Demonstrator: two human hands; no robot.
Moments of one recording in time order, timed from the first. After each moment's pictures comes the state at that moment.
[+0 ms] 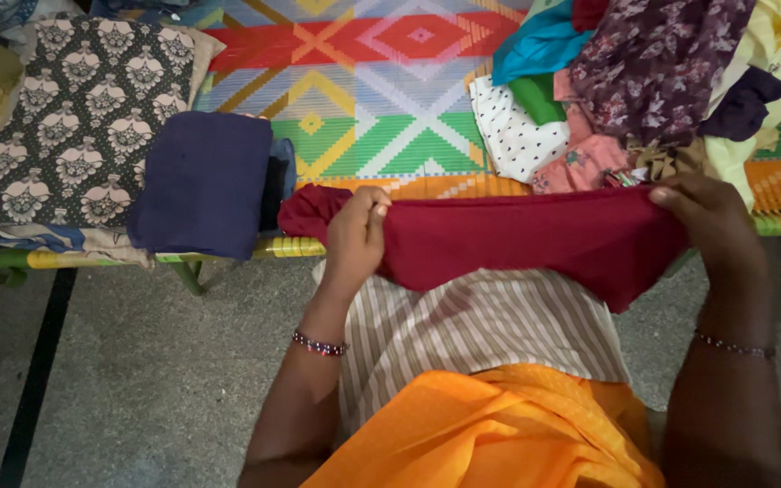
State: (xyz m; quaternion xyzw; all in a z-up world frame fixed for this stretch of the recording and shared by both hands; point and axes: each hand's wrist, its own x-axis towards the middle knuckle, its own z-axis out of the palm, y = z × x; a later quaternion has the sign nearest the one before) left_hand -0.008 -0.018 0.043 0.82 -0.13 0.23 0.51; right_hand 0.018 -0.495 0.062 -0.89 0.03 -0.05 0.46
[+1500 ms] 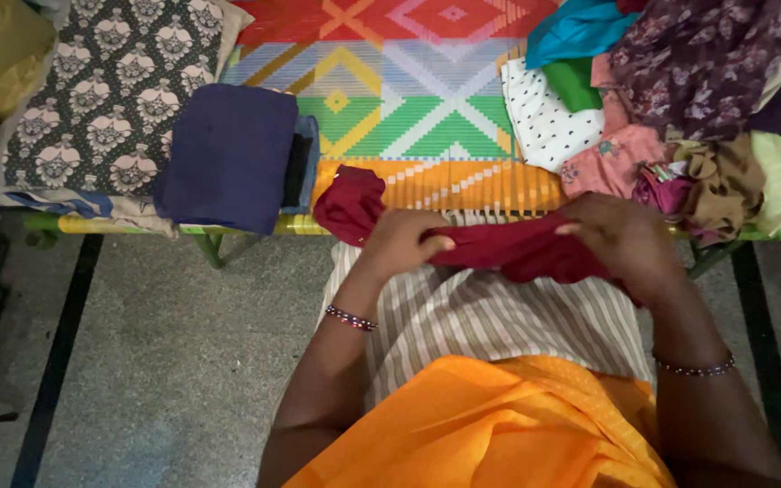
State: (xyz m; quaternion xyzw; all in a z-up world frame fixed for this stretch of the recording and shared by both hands) left_hand -0.004 -0.022 -0.001 0.87 -0.27 0.07 0.42; right_hand -0.016 -0.354 0.086 -0.93 -0.25 -0.09 0.26
